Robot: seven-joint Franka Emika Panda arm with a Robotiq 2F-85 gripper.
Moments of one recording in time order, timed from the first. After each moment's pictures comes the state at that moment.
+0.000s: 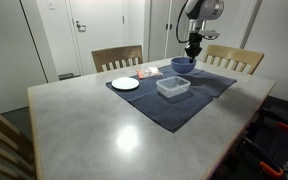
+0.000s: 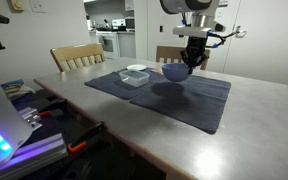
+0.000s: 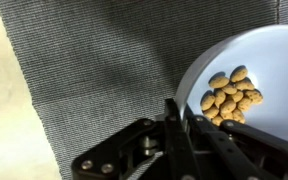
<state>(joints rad) -0.31 0.66 -0.09 -1.64 0.09 2.19 -0.28</state>
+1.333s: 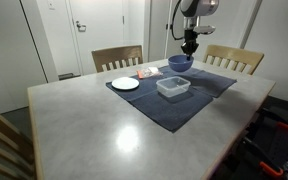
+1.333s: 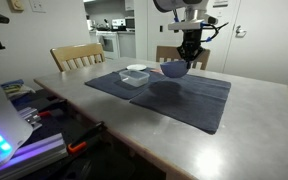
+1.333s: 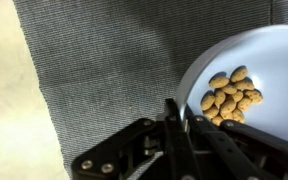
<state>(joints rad) -0.24 0.64 -0.10 -1.63 -0.02 2.18 -0.17</state>
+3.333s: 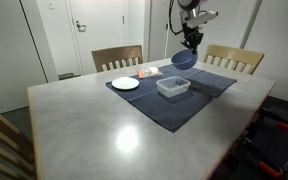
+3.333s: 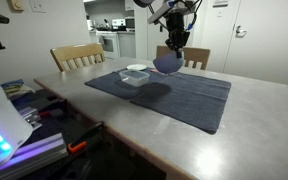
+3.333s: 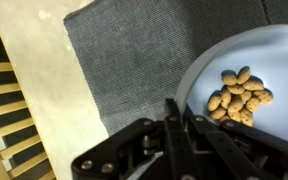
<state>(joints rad) -0.02 0.47 -0.20 -1.79 -0.33 2.07 0.34</state>
